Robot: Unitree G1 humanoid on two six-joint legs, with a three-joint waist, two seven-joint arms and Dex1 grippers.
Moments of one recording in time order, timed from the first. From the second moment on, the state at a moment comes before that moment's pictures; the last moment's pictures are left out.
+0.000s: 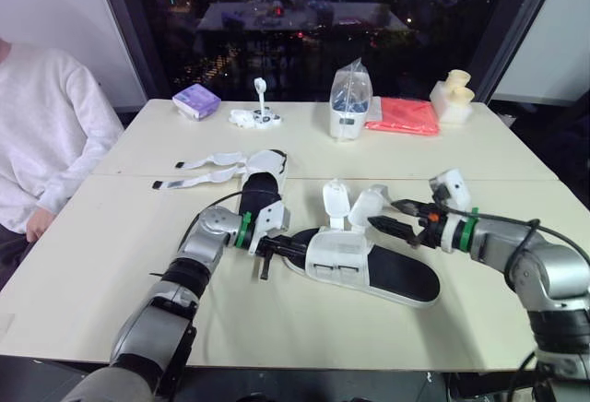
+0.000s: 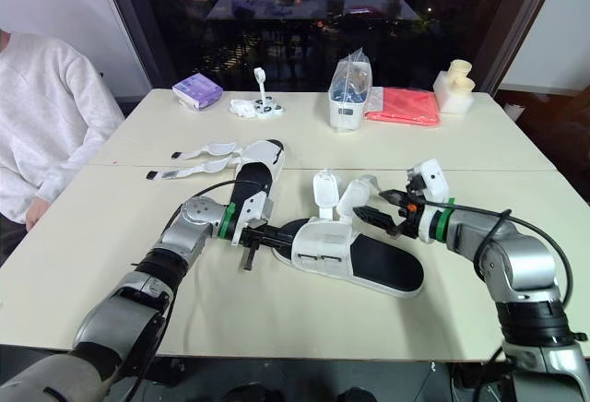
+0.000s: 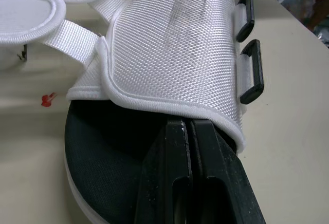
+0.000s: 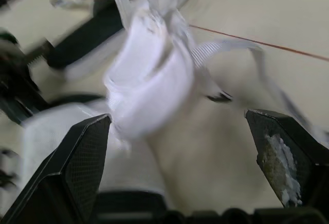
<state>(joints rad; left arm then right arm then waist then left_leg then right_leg) -0.86 0.27 -0.22 0.81 -0.08 -0.19 -1.42 -0.50 -0.68 -0.15 -0.07 0.62 0.90 0.72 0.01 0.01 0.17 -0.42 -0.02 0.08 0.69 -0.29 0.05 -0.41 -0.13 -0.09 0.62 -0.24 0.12</state>
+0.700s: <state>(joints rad) -0.87 0.26 -0.22 0.85 -0.06 -0.25 -1.37 -0.85 -0.44 -0.30 0.47 0.66 1.02 0.57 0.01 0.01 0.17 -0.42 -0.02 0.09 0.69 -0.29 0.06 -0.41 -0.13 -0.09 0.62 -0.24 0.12</state>
